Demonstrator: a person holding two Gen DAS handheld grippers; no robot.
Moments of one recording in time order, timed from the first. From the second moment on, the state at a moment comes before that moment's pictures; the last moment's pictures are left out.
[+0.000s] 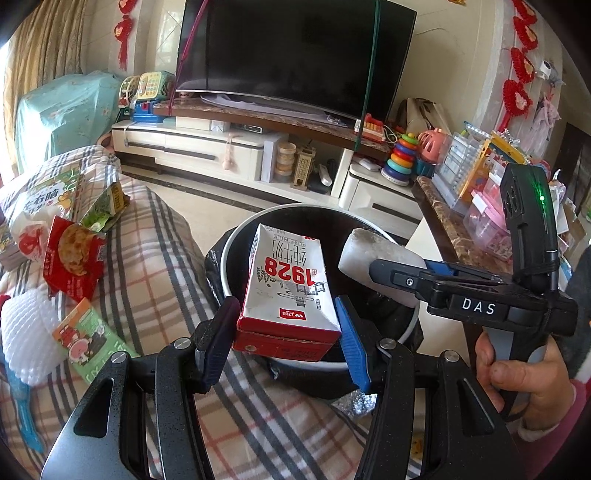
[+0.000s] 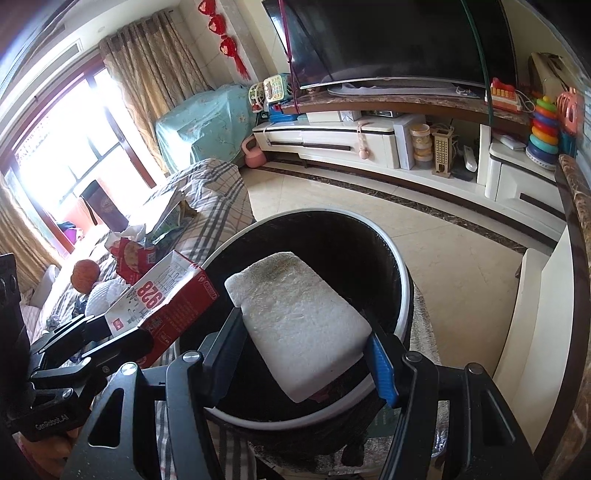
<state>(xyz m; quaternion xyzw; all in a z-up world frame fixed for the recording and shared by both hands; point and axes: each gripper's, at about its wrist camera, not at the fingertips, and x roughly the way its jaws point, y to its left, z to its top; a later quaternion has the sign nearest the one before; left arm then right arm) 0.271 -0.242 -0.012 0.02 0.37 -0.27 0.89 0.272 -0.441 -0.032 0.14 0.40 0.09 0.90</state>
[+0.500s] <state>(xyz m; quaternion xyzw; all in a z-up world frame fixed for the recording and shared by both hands) 0.286 -0.252 -0.019 0.02 0.39 -0.27 0.88 0.287 -0.452 -0.037 0.15 0.41 0.08 0.89</state>
